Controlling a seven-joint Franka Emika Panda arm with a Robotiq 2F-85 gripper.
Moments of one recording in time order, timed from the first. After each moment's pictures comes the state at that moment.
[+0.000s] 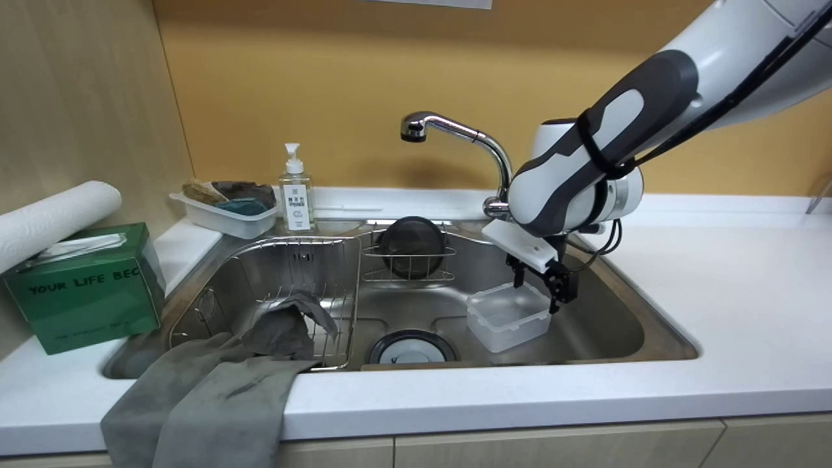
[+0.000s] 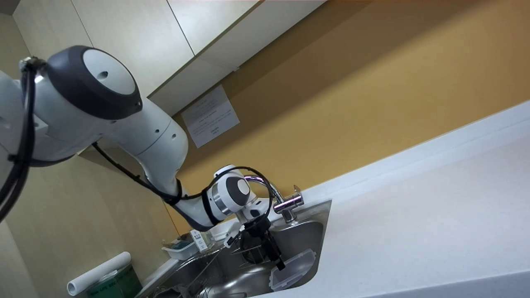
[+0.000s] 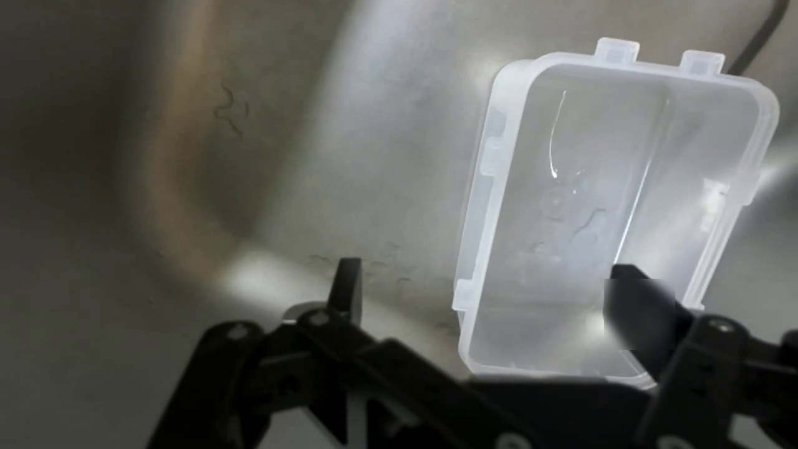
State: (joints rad) arm 0.17 0.59 -0.06 -1.84 -0.10 2.49 1.33
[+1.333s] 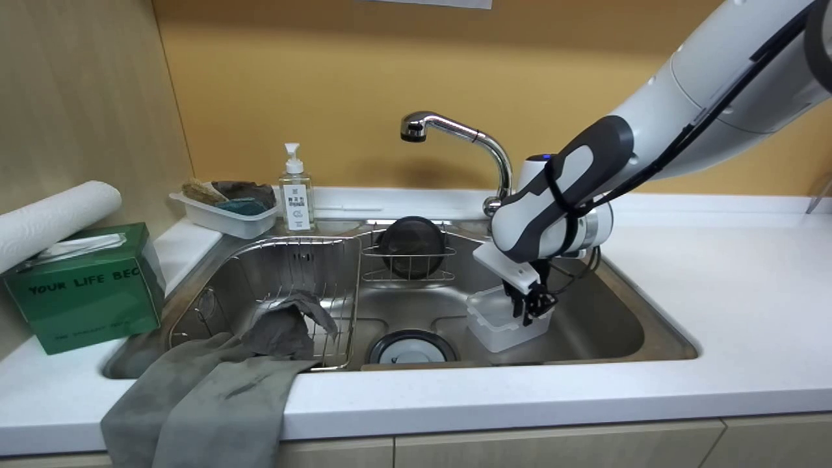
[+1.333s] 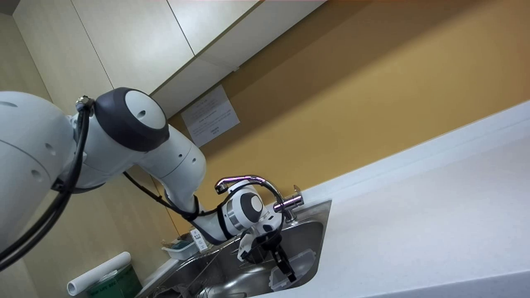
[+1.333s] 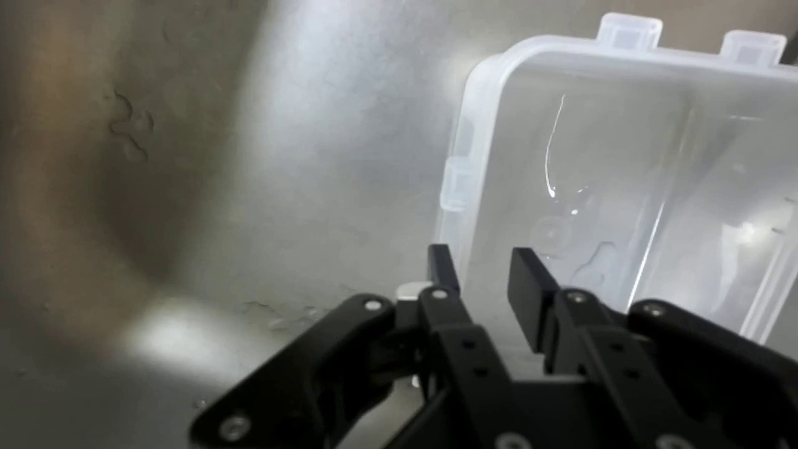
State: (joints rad) arm 0.18 0.79 -0.08 -1.68 -0.04 2.51 1.30
